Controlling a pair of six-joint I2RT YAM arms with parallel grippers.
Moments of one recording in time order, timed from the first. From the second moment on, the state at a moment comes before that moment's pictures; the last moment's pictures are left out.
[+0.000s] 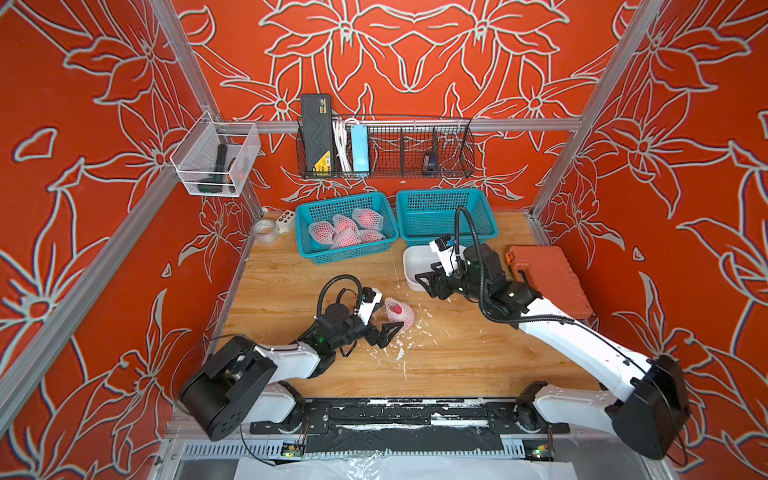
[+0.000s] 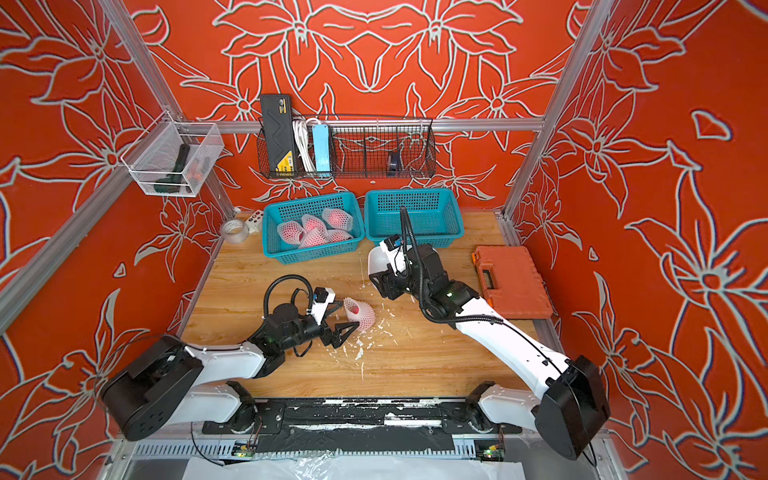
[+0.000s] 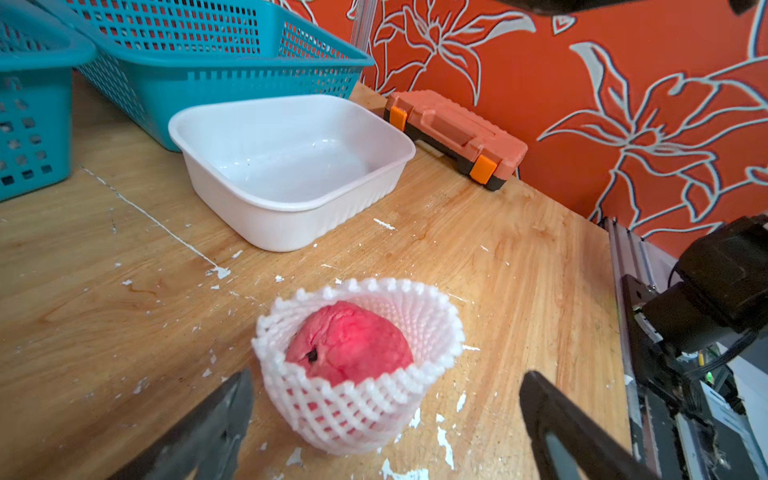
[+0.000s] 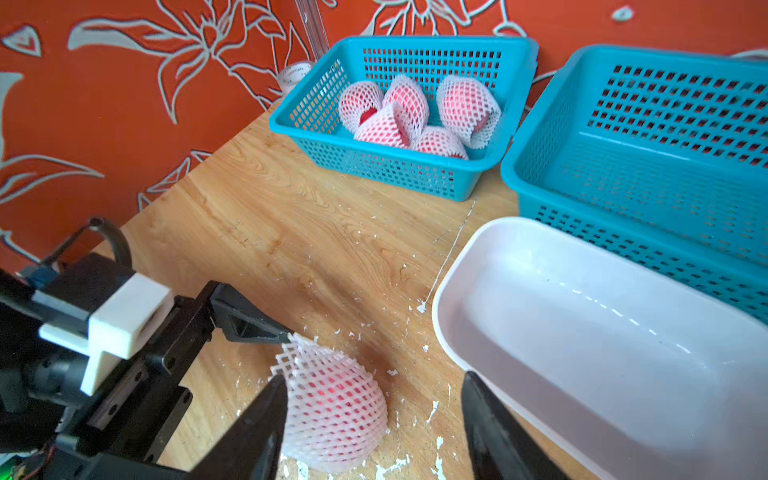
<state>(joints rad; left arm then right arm) -0.58 1.37 0.24 0.87 0.40 -0.21 0.66 1.22 0.91 -0.20 -0.21 0.12</state>
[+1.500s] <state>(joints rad) -0.60 1.56 0.74 0.43 0.42 -0.13 0.66 0.98 0.39 0.37 0.09 0.11</state>
